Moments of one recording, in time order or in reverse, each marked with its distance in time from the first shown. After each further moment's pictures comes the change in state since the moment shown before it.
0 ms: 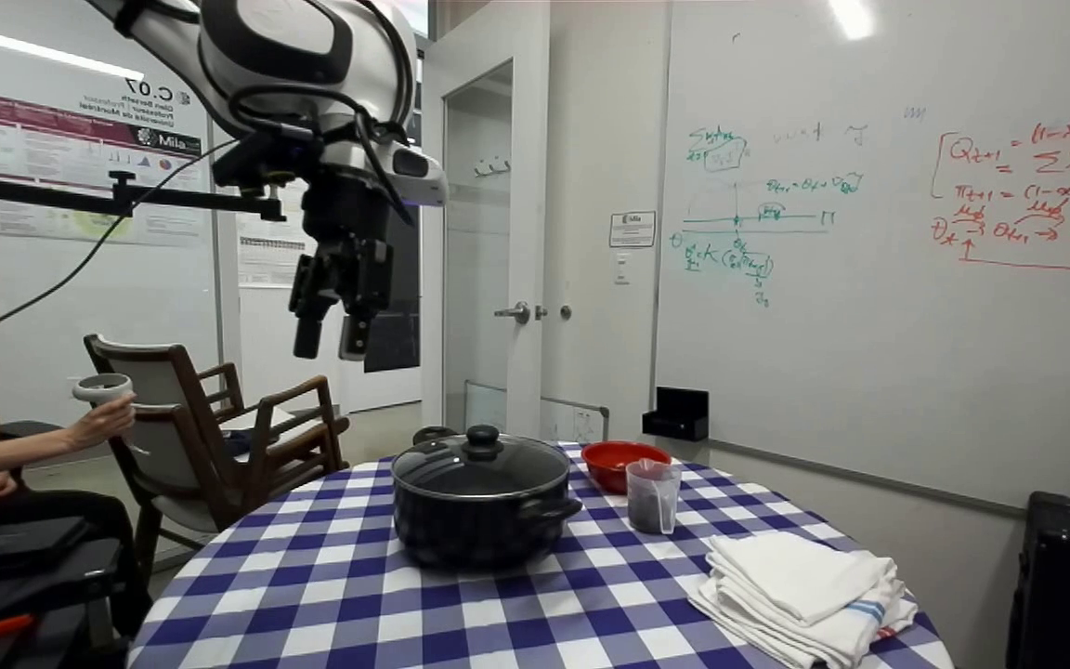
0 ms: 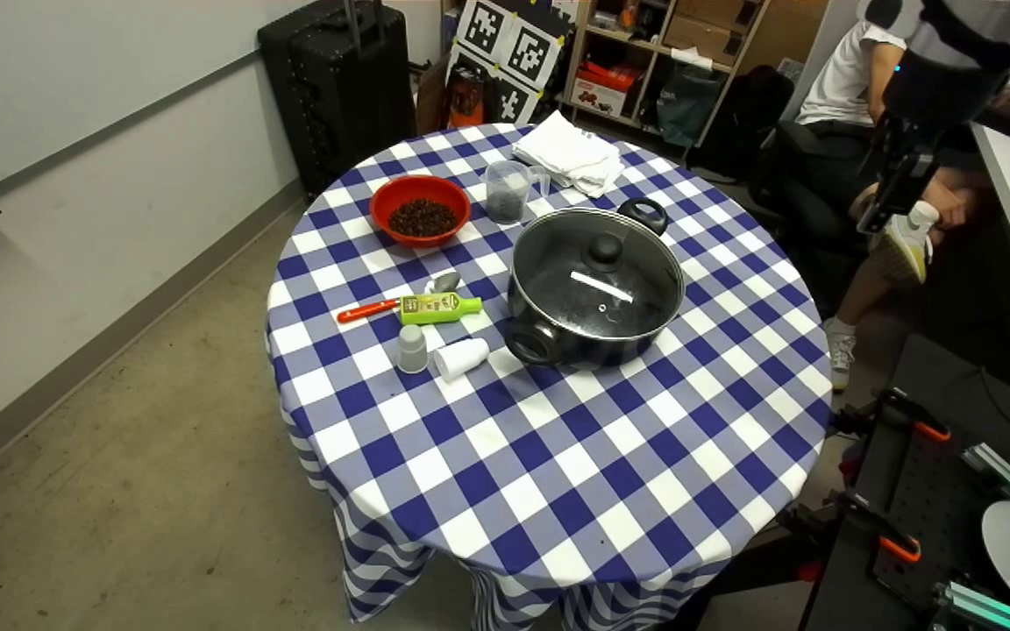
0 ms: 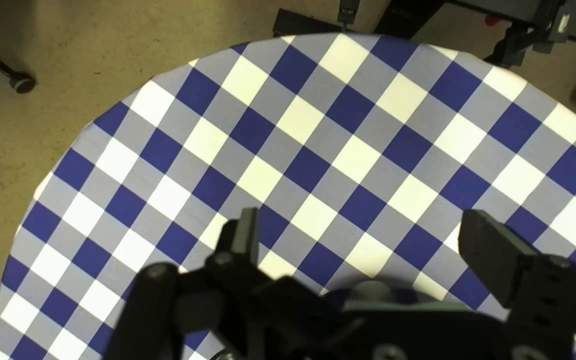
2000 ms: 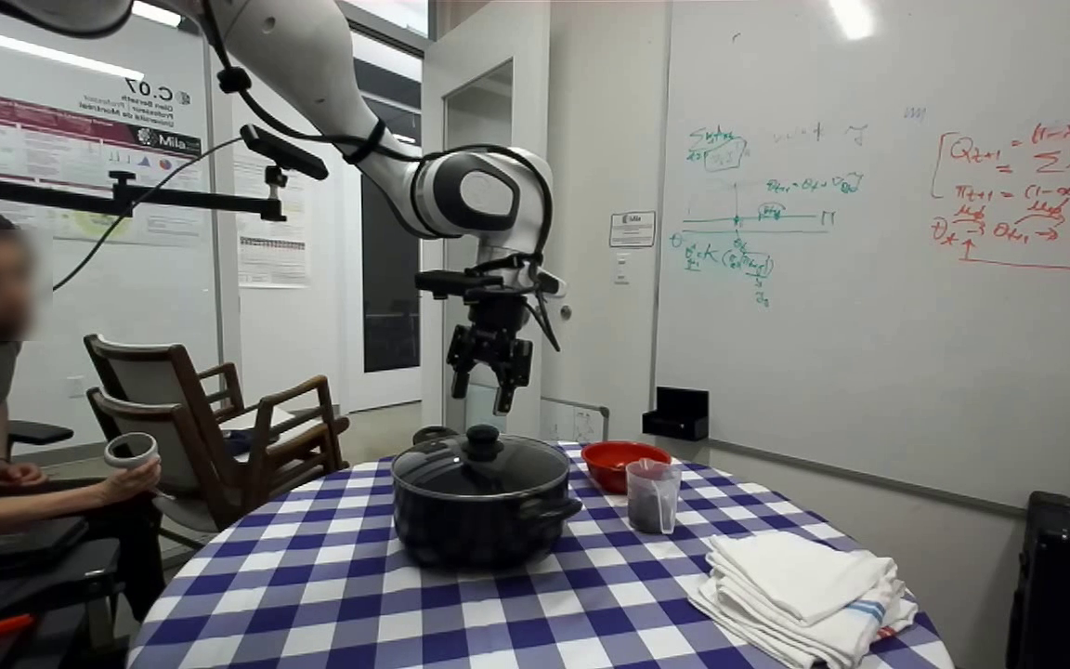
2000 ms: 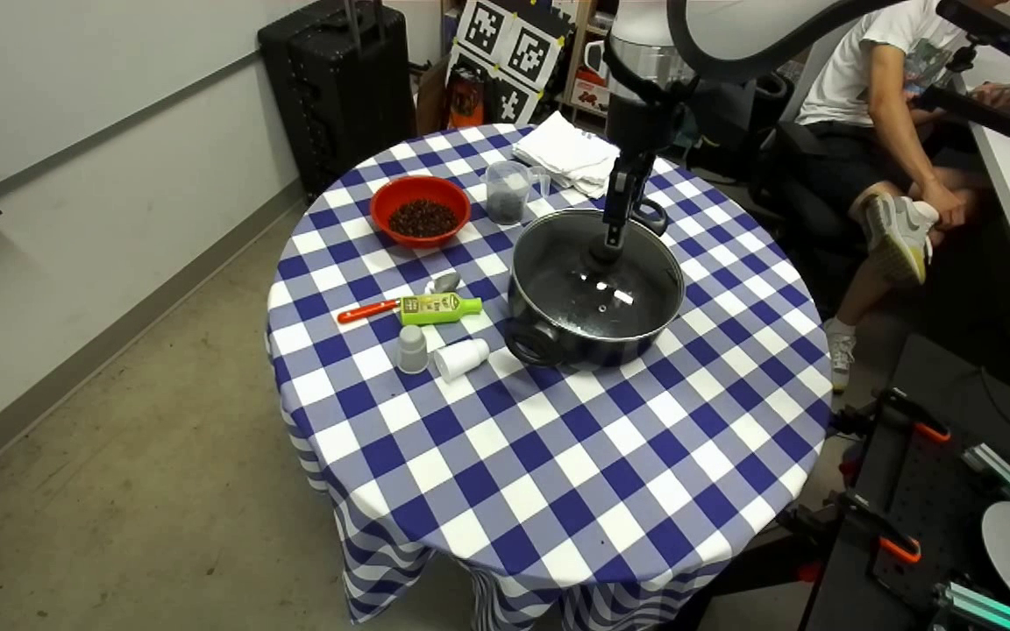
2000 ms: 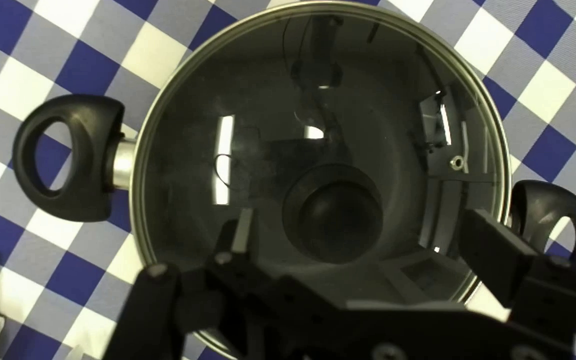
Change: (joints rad) arm 0.033 0.708 0.136 0.685 0.195 0.017 0.094
